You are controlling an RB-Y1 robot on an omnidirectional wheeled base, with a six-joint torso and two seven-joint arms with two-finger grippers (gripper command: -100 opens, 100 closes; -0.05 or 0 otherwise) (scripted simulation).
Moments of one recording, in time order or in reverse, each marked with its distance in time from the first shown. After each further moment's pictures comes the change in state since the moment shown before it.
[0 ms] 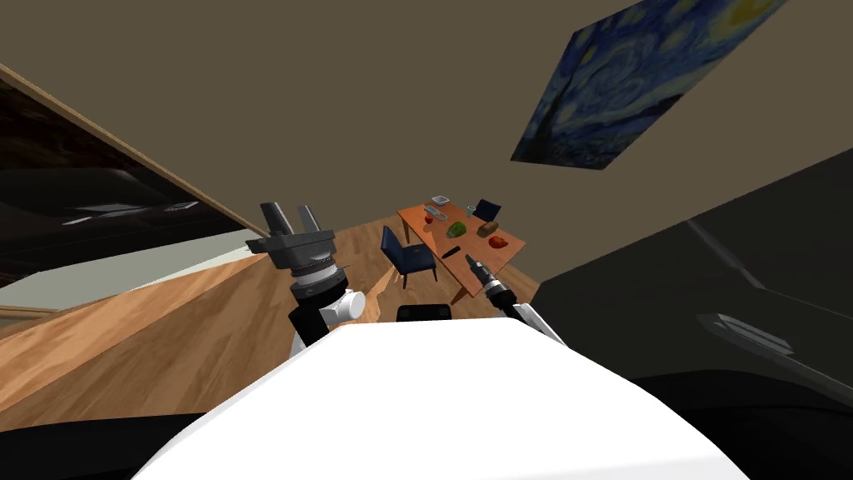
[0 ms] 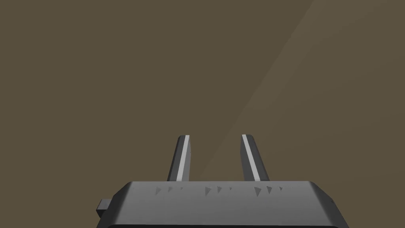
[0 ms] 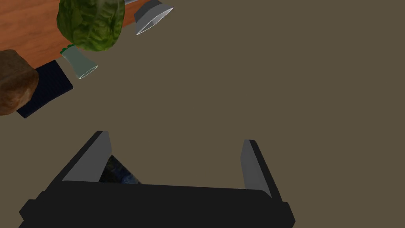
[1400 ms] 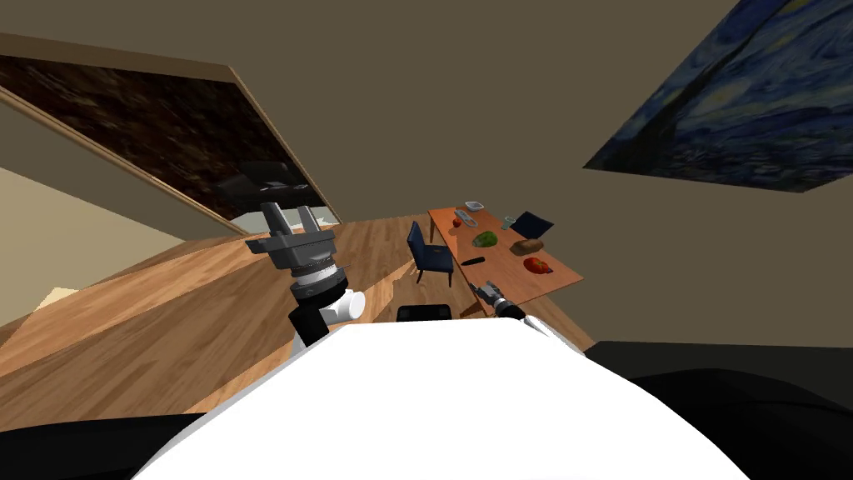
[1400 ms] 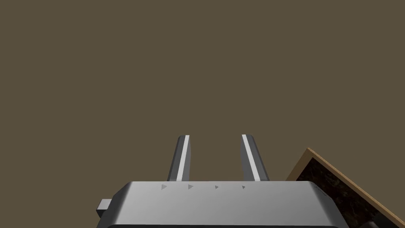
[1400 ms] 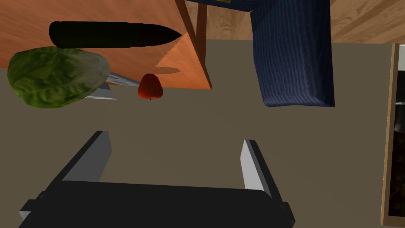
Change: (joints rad) left arm 0.000 0.000 0.000 0.000 0.000 0.000 0.000; right arm 0.044 -0.283 0.149 0.182 0.365 0.189 0.083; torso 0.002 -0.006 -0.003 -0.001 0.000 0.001
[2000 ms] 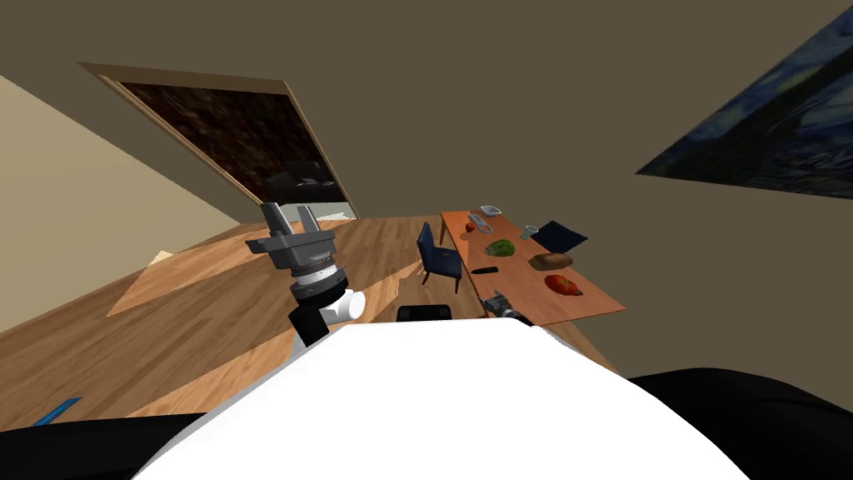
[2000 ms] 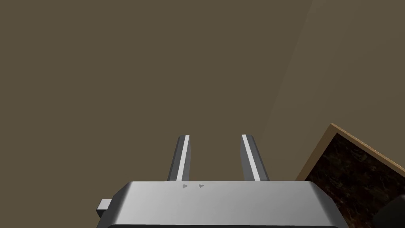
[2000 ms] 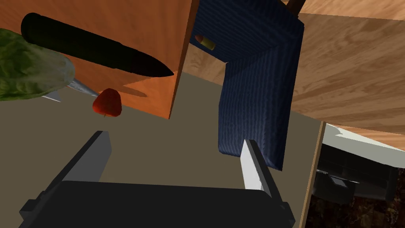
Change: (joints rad) left arm 0.000 0.000 0.000 0.000 0.000 0.000 0.000; right arm 0.031 -0.093 0.063 0.102 0.164 0.045 0.027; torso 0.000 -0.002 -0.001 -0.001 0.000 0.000
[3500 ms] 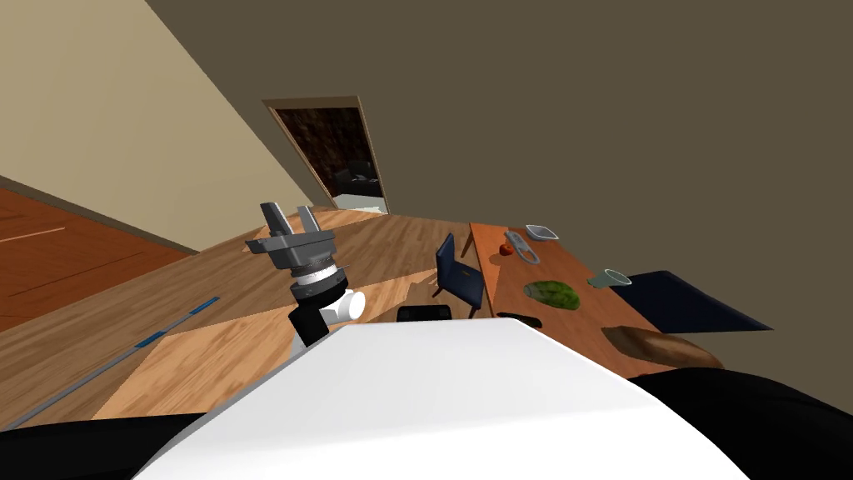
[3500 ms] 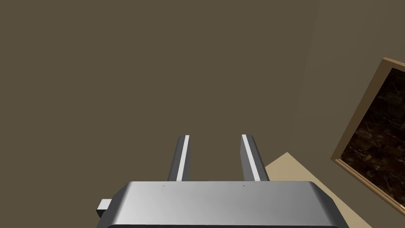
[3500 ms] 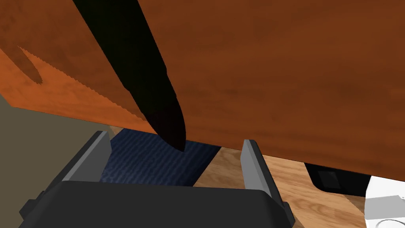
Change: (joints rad) left arm 0.000 0.000 0.000 0.000 0.000 0.000 0.000; right arm 0.041 -0.236 0.243 0.268 0.377 0.113 0.047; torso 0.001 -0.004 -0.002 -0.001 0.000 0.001
